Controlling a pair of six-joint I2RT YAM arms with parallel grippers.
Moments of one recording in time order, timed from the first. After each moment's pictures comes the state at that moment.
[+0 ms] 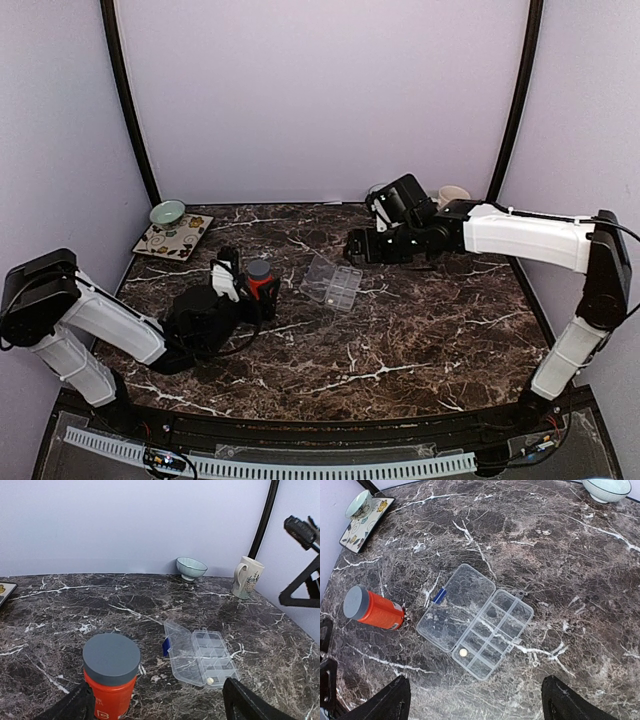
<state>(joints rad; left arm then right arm) -0.96 1.57 0.37 1.07 -0.56 -0.30 0.79 1.62 1.27 -0.44 0.09 0.50</state>
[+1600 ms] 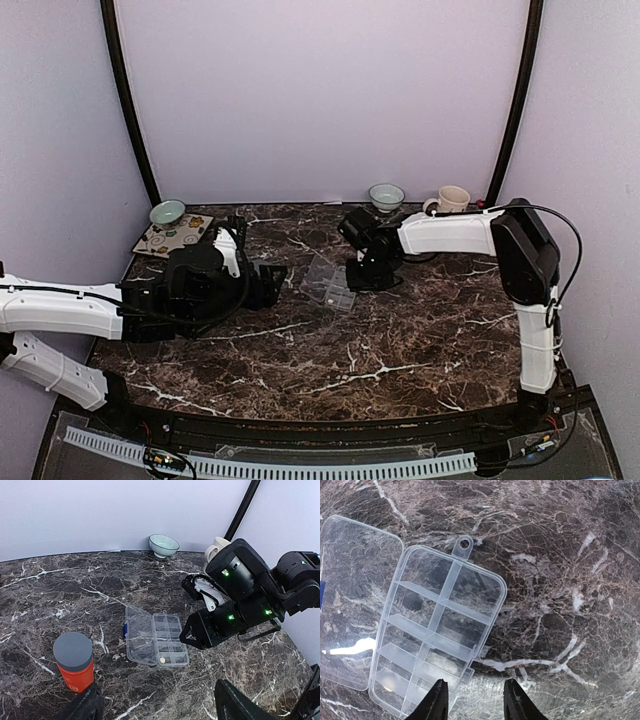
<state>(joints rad) -1.07 1.20 0.72 0.11 -0.51 -0.50 0.77 2.09 1.55 -0.67 0.15 0.66</state>
